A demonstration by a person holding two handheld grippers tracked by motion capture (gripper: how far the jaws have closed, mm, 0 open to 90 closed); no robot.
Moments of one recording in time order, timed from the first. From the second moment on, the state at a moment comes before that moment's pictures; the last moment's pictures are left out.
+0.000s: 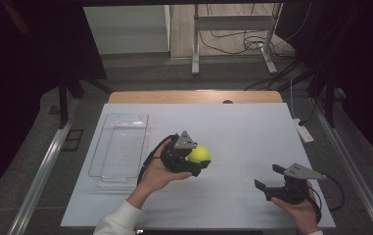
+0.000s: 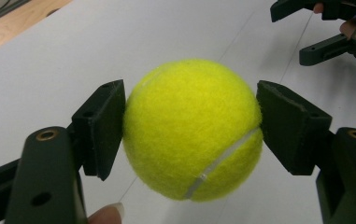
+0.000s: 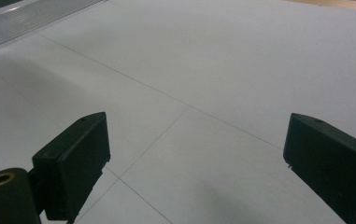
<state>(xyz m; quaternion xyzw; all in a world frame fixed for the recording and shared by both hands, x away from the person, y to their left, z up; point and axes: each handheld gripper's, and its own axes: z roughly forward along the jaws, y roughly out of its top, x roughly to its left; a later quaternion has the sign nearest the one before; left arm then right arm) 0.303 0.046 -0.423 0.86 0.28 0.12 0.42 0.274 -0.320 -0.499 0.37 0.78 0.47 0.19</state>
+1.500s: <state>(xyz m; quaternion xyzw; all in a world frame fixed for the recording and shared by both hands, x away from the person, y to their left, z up) 0.310 0.075 -0.414 0.83 0.31 0.15 0.43 0.273 -0.321 -0.499 0.38 0.78 0.47 0.19</state>
